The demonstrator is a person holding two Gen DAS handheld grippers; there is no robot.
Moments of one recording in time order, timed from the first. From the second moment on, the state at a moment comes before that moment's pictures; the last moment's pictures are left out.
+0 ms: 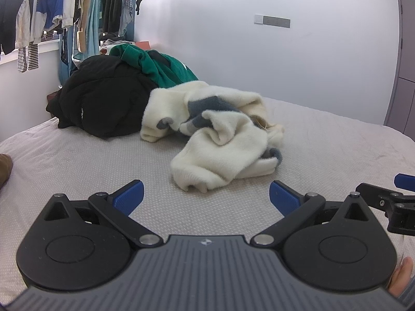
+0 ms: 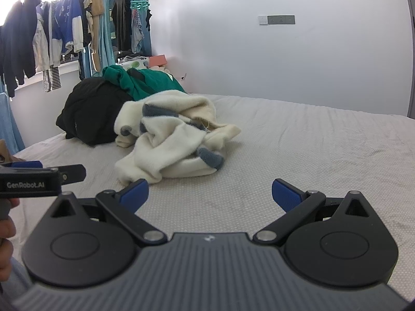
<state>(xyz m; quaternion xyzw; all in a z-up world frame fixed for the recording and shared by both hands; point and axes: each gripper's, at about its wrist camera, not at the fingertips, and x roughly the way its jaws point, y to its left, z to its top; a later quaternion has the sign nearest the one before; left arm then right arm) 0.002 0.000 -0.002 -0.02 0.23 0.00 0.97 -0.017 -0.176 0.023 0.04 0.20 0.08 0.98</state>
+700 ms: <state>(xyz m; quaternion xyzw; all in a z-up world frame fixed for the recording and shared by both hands) 0.003 0.000 -0.003 -0.02 0.23 0.00 0.97 -0.020 -0.175 0.023 0.04 0.21 0.08 0.97</state>
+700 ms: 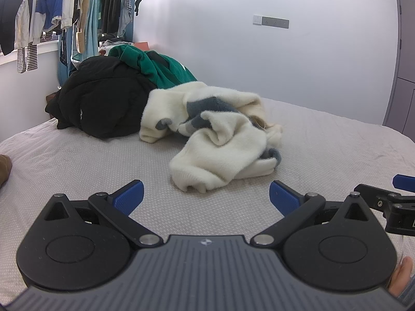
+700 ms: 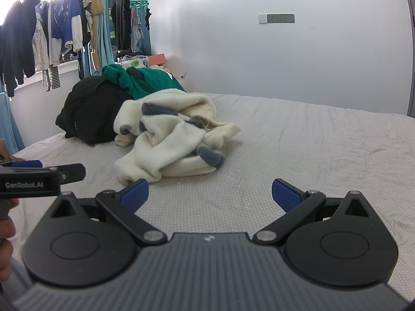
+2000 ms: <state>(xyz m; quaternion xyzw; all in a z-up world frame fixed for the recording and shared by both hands) 0.004 -0.001 0.001 -0.02 0.23 0.00 0.97 -0.016 -0.172 0.022 0.03 0.21 0.09 0.97</state>
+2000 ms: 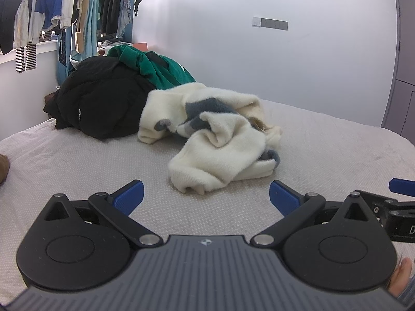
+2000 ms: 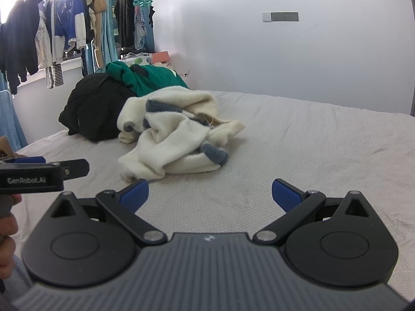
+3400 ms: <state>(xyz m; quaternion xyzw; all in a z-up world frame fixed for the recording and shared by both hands) 0.236 0.097 -0.056 -0.23 0.26 -0.09 0.93 0.166 -0.134 -0.025 0.15 0.26 0.17 0.94</state>
